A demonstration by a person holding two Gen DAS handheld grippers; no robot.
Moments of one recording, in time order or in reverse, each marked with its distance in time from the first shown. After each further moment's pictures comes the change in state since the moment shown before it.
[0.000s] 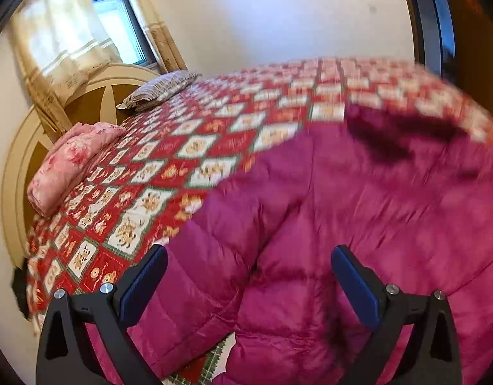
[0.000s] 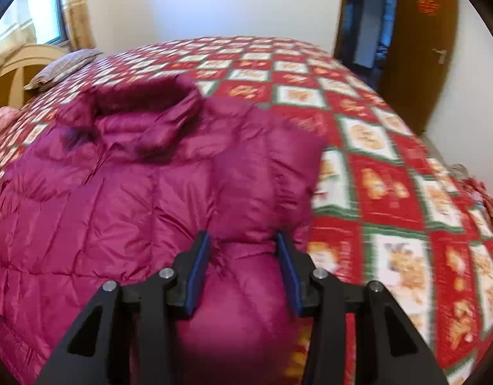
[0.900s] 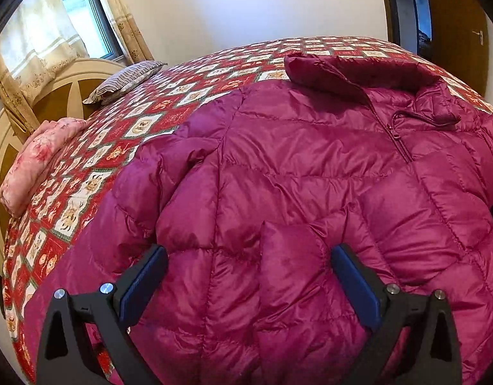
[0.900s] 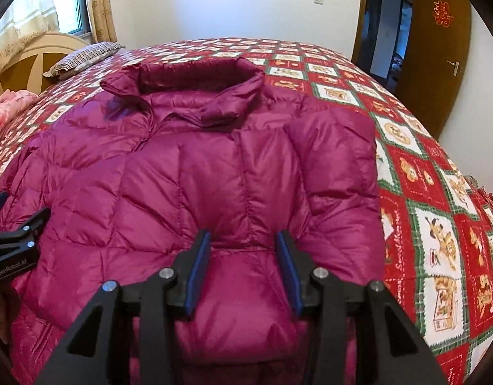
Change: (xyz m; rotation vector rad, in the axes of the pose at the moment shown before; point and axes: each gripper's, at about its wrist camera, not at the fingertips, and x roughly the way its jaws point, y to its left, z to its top) left arm 0.041 -0.069 -0.041 0.083 0.075 -0.092; right arm -0.002 0.055 -0.038 -0.074 -0.017 0.060
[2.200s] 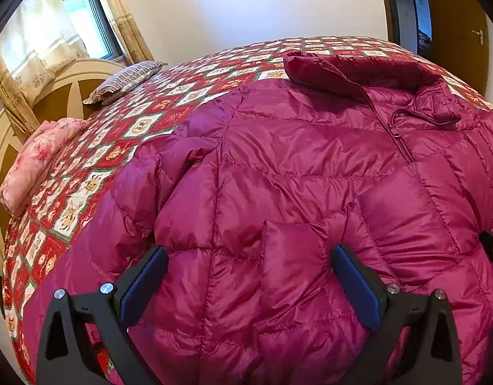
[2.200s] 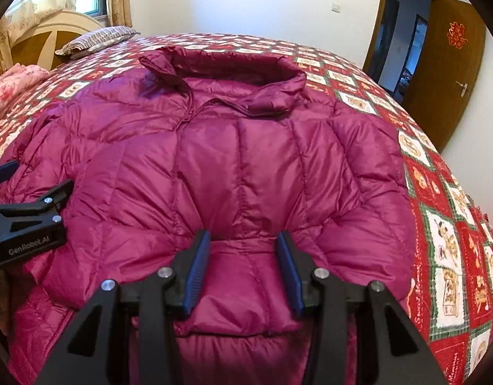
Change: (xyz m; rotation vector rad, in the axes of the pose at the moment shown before) left arm 0.001 -0.002 0.001 0.000 0.004 -0.005; right arm -0.003 0.044 -0.009 -0.093 0.014 -0.030
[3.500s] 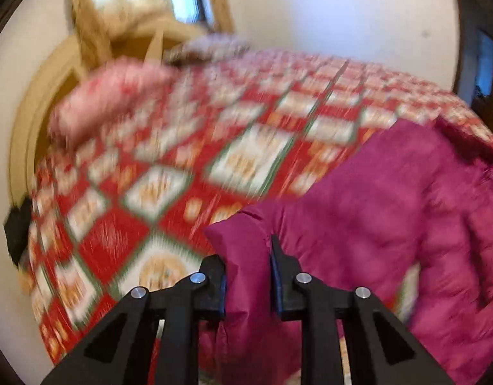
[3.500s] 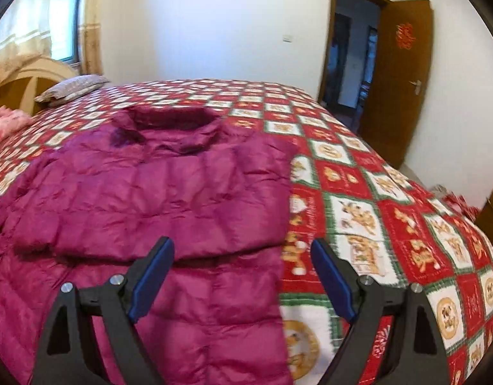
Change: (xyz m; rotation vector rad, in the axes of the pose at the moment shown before) left arm -0.071 0.238 -0.051 -0.253 -0.044 0.110; right arm -0.087 -0.063 -0.043 0.150 -0.186 -0.115
